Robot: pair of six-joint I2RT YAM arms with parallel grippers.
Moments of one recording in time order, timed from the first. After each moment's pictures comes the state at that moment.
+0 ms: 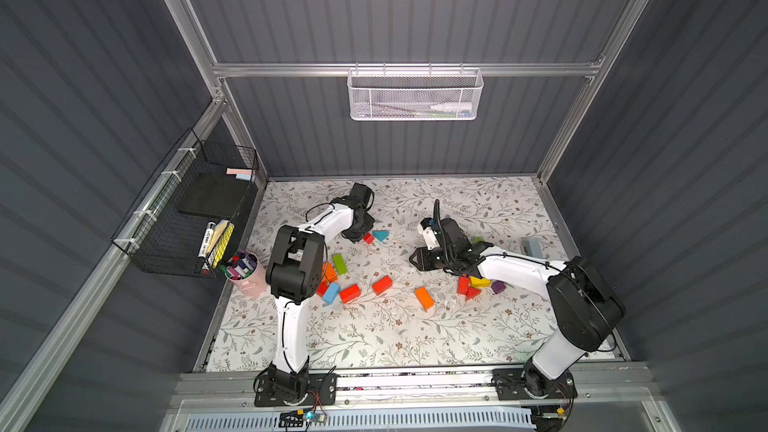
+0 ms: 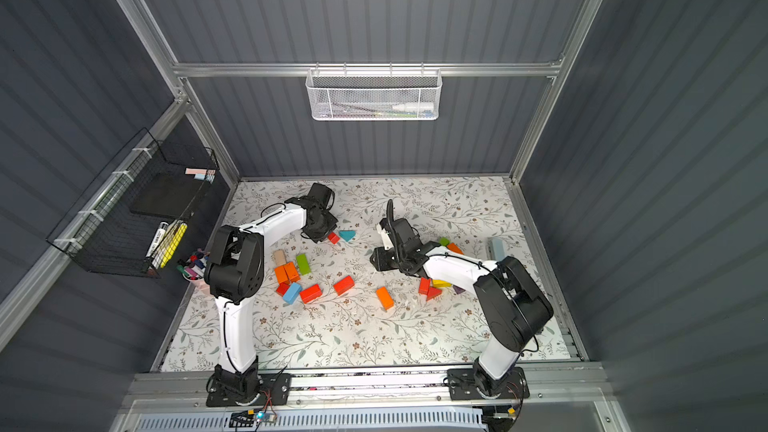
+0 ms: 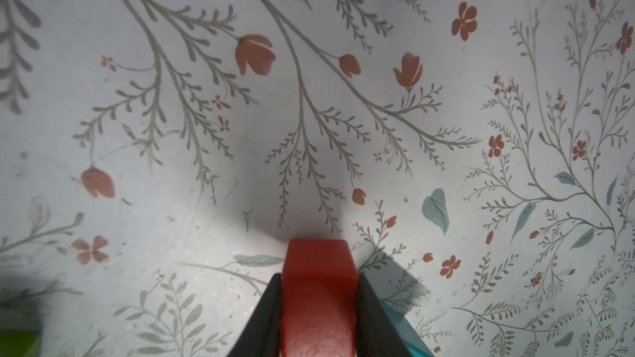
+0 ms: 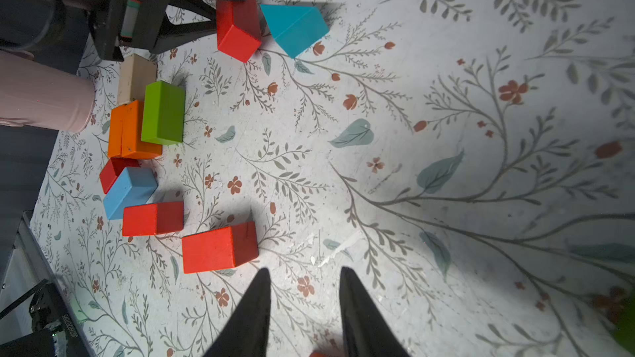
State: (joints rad) left arm -0.31 2.10 1.60 -0.65 -0.06 -1.13; right arm 0.65 1.67 0.98 -0.14 -0.23 0.44
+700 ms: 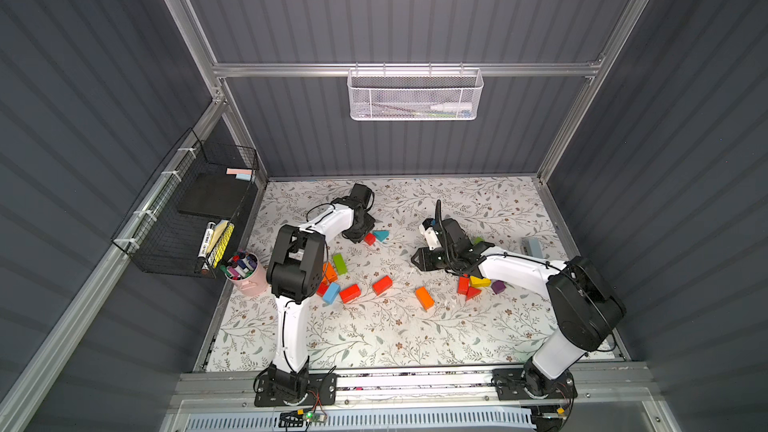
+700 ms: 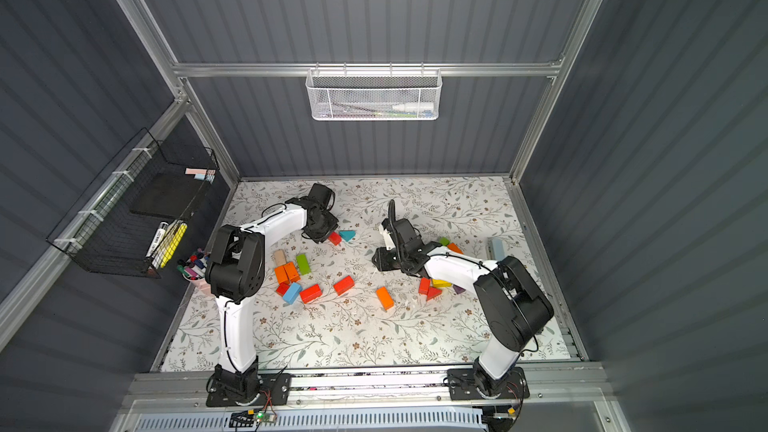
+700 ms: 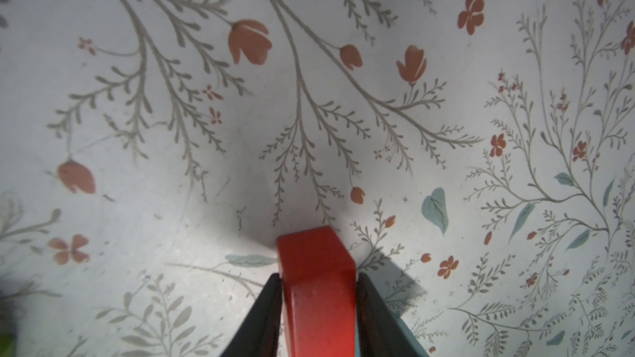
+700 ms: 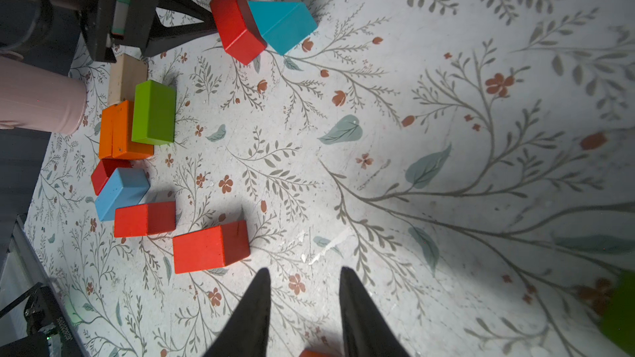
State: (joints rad) left arm -0.31 2.11 1.60 -0.64 -0.04 -1.15; right arm 0.64 1.67 0.97 -0.14 -0.23 0.44
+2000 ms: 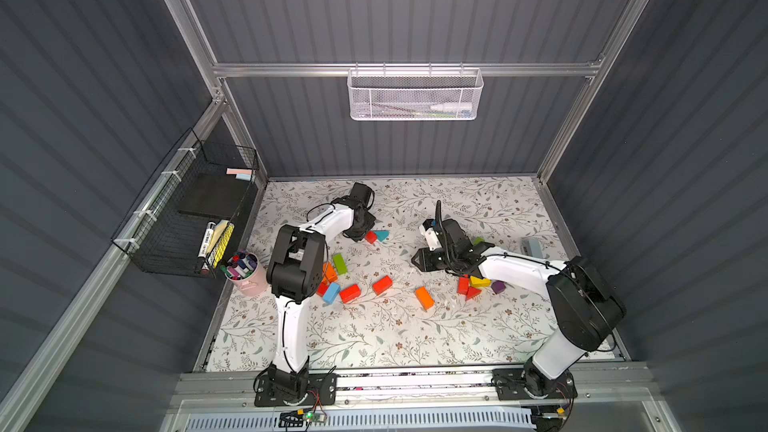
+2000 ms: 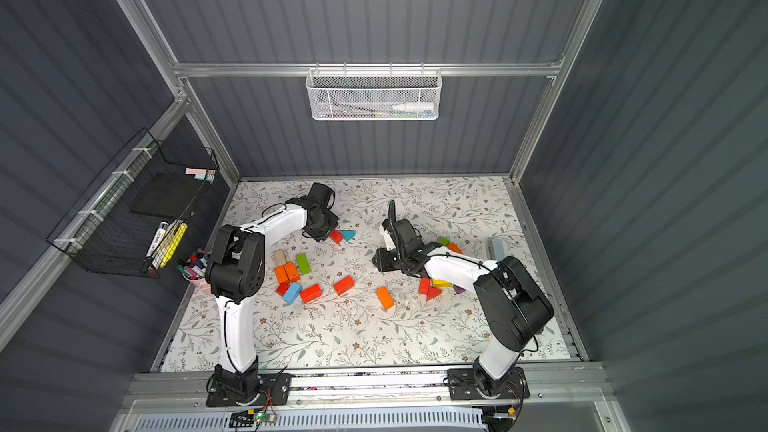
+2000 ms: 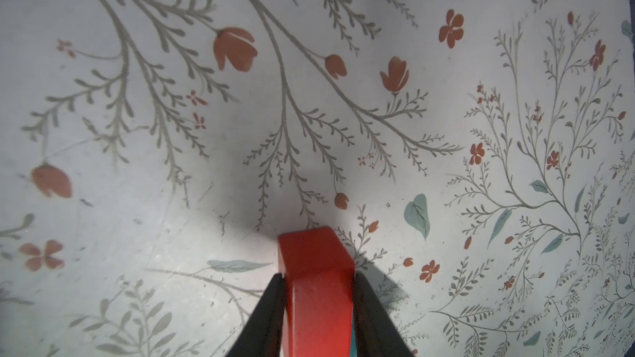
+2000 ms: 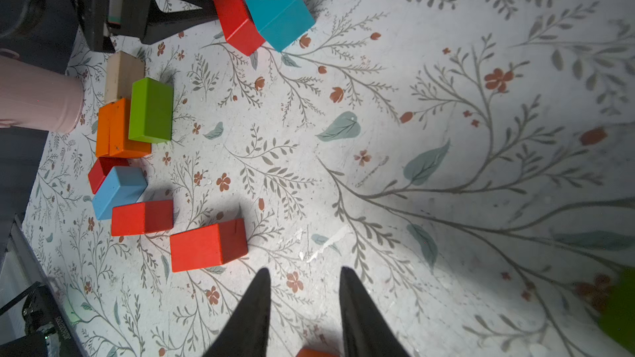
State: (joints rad) left arm -0.31 2.11 1.60 -0.61 -0.03 -1.18; right arm 0.63 1.67 0.97 -0.15 -0.23 0.44
